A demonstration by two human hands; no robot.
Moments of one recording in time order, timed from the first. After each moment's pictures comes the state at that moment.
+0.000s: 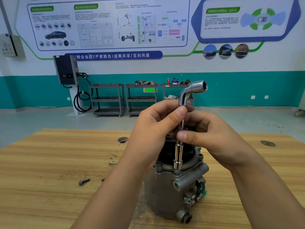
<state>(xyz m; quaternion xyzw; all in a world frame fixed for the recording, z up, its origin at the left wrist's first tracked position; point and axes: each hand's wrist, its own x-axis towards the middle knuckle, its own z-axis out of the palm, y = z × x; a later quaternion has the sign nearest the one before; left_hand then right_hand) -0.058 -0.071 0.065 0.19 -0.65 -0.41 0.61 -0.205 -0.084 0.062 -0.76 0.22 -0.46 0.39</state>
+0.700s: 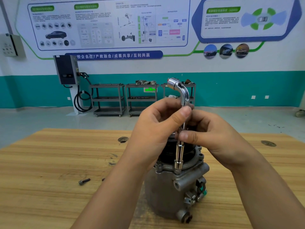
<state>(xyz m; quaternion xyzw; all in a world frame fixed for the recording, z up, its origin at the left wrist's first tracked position) -0.059 -0.068 0.066 0.20 -0.64 -0.41 0.62 -0.205 -0.085 0.060 -0.76 0.24 -0.47 0.39</state>
